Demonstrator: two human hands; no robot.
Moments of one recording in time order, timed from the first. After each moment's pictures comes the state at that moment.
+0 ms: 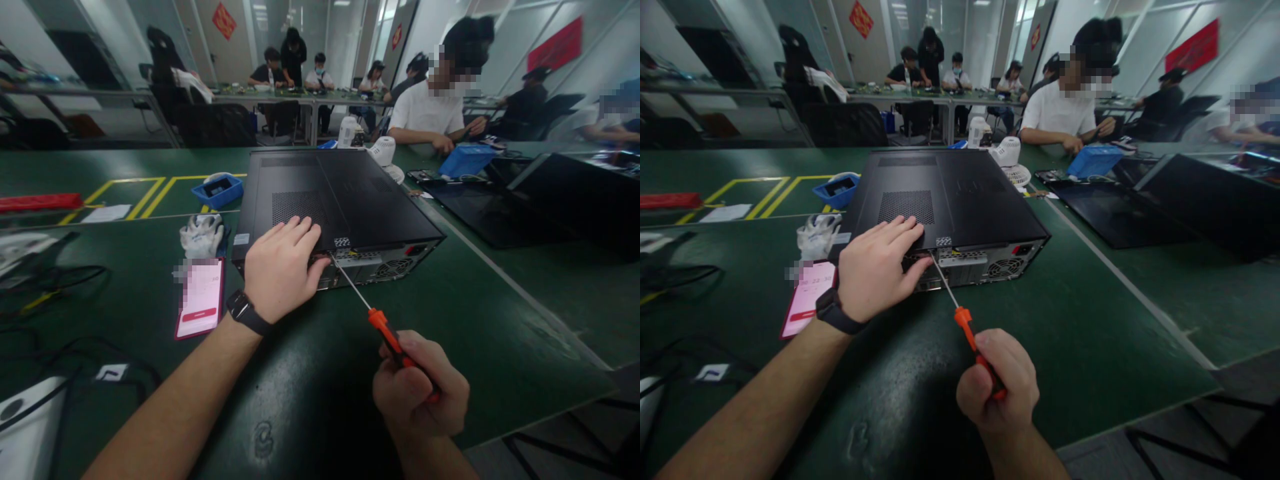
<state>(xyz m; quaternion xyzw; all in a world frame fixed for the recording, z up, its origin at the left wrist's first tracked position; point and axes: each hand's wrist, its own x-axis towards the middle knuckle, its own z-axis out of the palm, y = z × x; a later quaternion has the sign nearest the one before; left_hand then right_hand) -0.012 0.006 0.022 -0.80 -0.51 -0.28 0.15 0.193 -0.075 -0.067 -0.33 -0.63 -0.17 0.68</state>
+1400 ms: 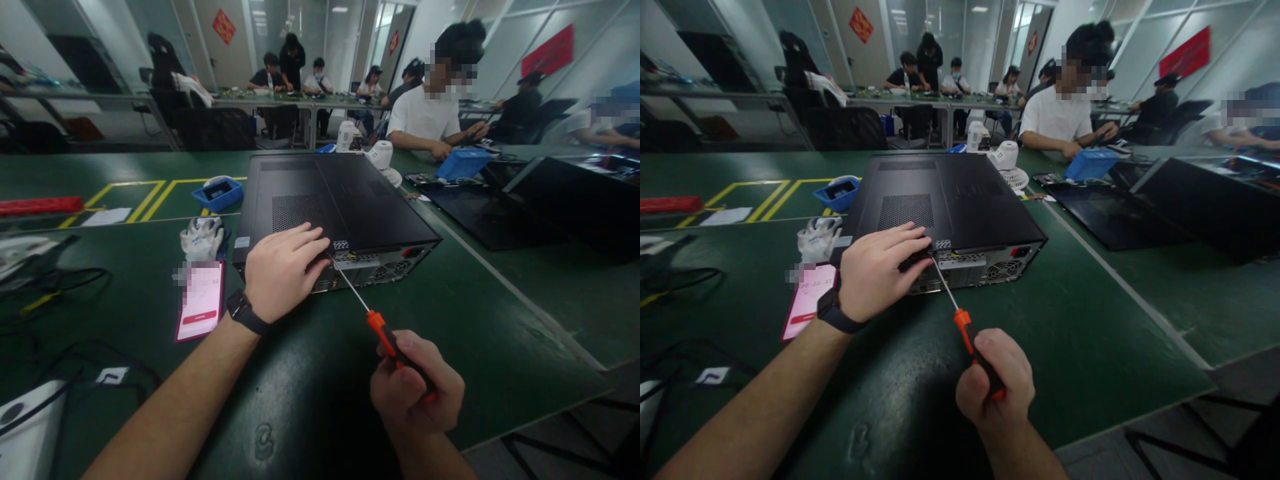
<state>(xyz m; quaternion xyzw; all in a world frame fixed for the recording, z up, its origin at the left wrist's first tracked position) -0.020 0.017 0.013 -0.81 -0.42 -0.38 0.17 0.196 -0.078 -0.067 -0.33 -0.64 -0.13 0.68</state>
